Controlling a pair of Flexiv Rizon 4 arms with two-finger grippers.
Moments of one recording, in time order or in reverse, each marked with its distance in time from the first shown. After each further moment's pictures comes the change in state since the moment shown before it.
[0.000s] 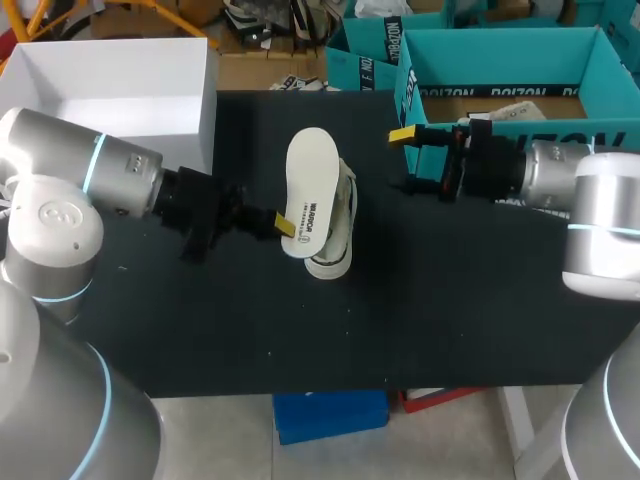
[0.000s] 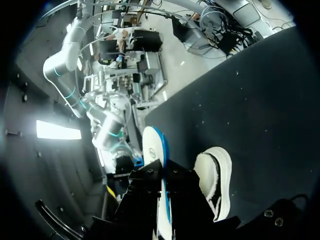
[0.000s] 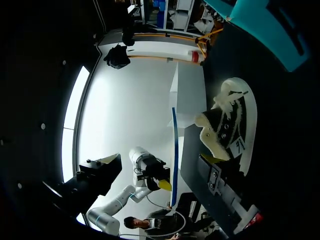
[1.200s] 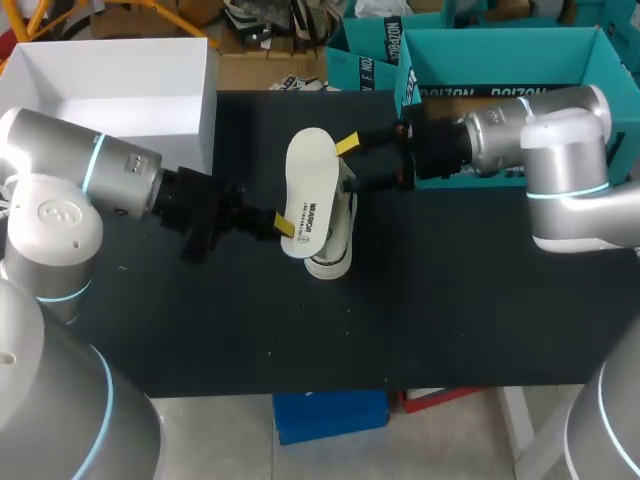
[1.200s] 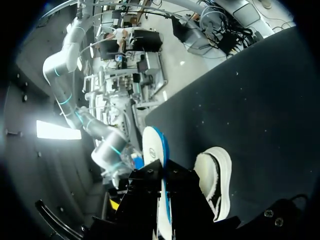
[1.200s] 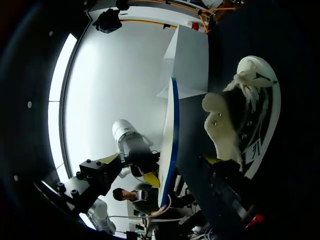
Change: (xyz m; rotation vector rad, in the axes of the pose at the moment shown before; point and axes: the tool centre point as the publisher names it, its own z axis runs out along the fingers) left arm 0.000 0.000 -0.001 0.000 -0.001 0.000; right arm -0.018 -0.020 0.070 0.313 -0.114 -0.066
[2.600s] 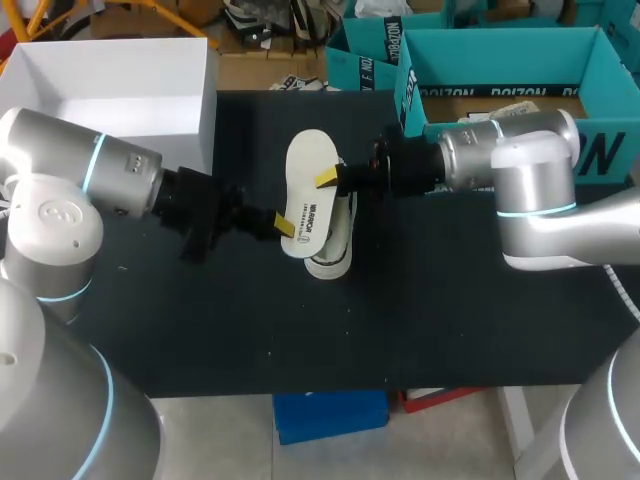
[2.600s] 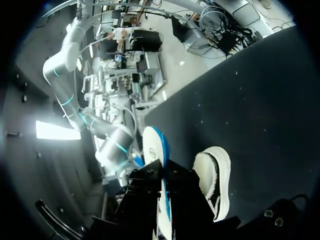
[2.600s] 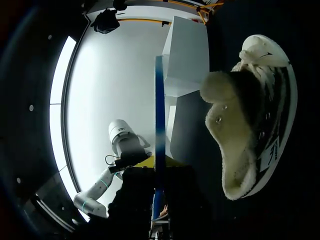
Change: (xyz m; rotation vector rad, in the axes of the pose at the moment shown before) left arm 0.002 0.001 0.000 -0.004 0.013 0.008; right arm -0.017 -0.007 0.036 0.000 0.036 0.026
